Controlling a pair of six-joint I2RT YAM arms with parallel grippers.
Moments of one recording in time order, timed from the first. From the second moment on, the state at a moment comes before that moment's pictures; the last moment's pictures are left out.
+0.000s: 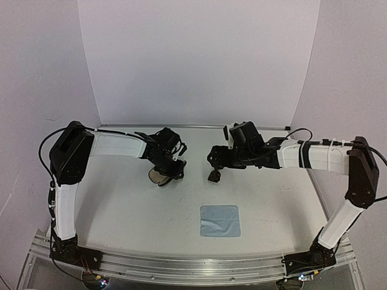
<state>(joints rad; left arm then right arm) -0.75 2.07 1.48 -0.45 0.10 -0.26 0.77 1.66 1.12 -0.17 0.09 0.57</state>
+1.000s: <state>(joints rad) -0.84 2.11 1.52 -0.45 0.11 -0.60 0.76 1.58 1.03 -0.14 0.09 0.57</state>
